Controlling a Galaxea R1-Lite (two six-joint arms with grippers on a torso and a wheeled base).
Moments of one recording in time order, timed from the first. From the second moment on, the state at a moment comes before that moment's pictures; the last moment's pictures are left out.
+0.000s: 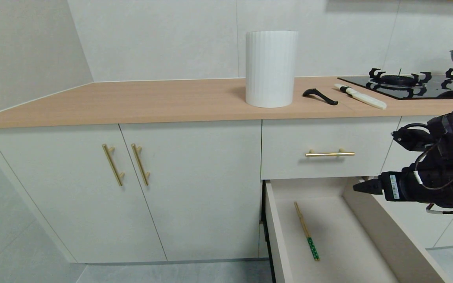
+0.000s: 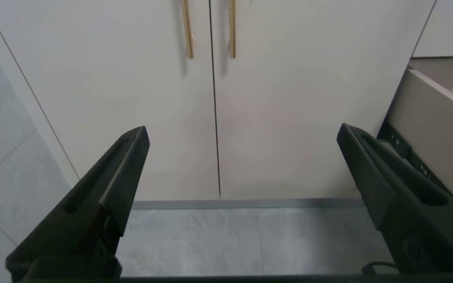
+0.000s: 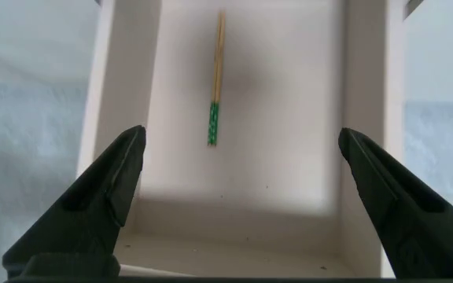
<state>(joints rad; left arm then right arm) 0.00 0.00 0.00 0.00 0.02 0.00 0.24 1.53 -0.92 0.10 -0.03 0.17</state>
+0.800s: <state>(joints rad) 0.00 0.00 0.00 0.00 0.02 0.00 0.24 1.50 -0.89 0.09 -0.03 0.13</state>
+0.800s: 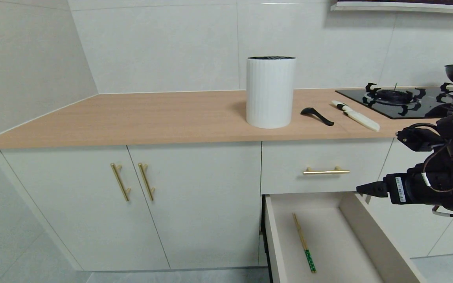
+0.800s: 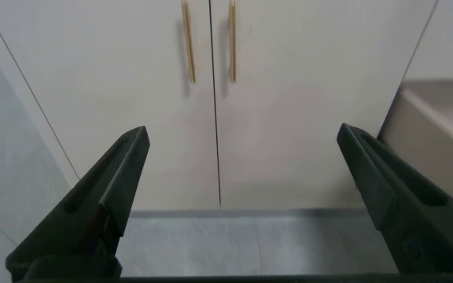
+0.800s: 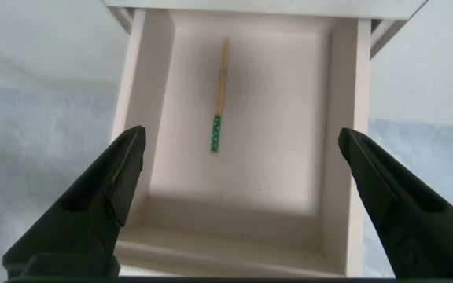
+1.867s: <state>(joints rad) 0.00 0.00 0.00 0.00 0.02 0.00 0.24 1.51 -0.89 0.06 -0.03 0.08</state>
